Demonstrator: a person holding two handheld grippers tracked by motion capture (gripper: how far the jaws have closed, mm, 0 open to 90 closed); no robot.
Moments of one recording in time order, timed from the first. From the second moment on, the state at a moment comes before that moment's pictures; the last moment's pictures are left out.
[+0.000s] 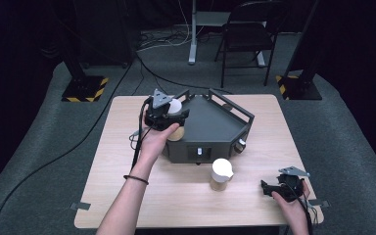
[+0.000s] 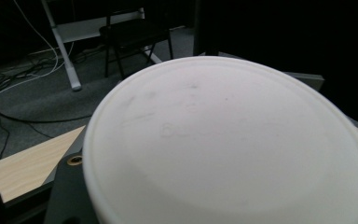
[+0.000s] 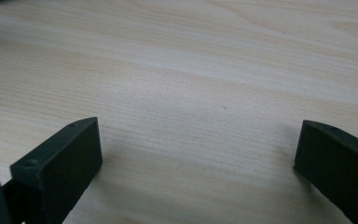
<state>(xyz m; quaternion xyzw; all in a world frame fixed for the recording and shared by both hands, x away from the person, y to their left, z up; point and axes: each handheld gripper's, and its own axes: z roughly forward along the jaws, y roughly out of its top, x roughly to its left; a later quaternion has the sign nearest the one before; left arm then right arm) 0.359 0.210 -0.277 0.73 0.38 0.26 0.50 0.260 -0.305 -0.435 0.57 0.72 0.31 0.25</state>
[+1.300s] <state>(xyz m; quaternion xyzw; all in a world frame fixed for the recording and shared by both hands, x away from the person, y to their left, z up) 0.370 0.203 -0.287 0.73 0.41 0.26 0.49 0.261 -0.306 -0.436 0.57 0.72 0.31 0.25</state>
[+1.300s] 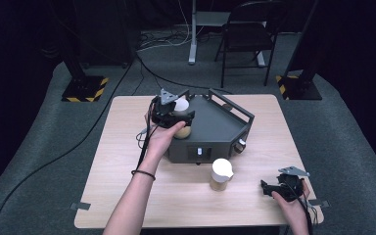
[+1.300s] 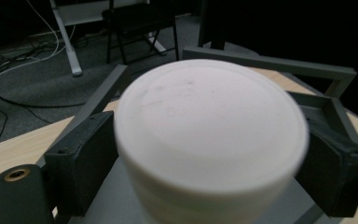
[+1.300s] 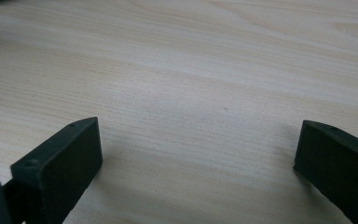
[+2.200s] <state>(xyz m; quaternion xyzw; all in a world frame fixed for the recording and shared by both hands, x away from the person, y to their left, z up) 0.281 0.279 -0.319 0.73 0.40 0.26 0.49 0.261 -0.306 -0.436 0.57 0.72 0.31 0.25</state>
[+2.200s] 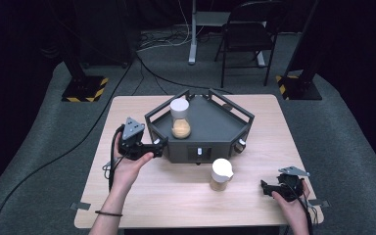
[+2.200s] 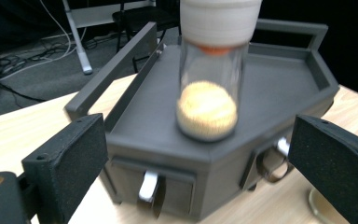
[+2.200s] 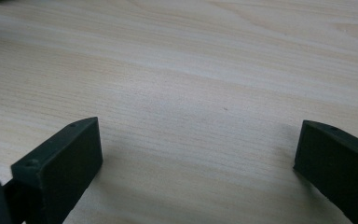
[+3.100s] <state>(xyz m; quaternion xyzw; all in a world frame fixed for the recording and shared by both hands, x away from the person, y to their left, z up) 0.233 0.317 -0.409 0.71 0.45 0.26 0.48 0.261 -0.306 -0.436 0.57 0.72 0.31 0.25</state>
